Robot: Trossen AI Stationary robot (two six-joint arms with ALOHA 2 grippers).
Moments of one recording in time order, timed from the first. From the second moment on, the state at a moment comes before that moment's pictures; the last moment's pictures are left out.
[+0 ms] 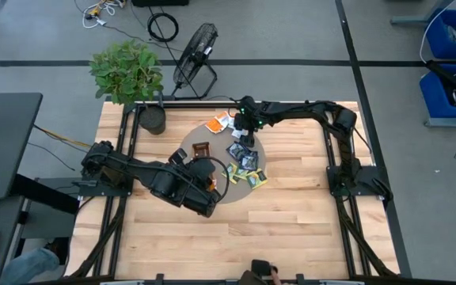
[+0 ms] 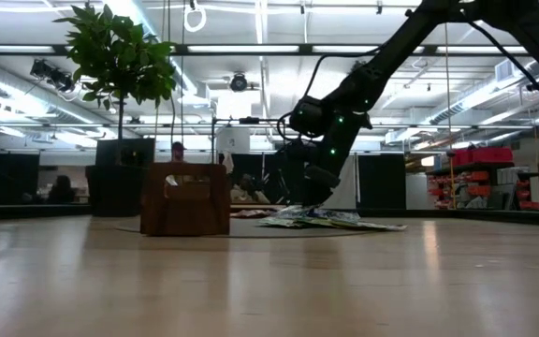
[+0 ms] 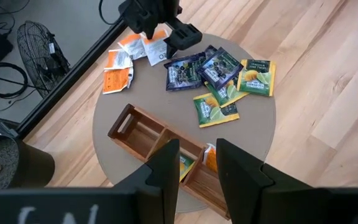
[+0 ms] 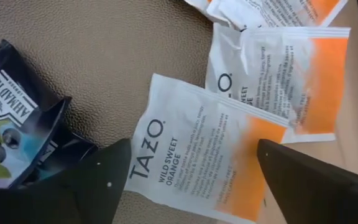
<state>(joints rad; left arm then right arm) -0.40 1.84 2.02 -1.52 -0.72 -0.98 -0.54 2.05 1.32 -0.37 -0.09 -0.40</state>
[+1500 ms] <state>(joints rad) -0.40 1.84 2.02 -1.52 -0.70 -0.96 -0.49 1.71 1.31 -0.65 -0.22 -0.42</state>
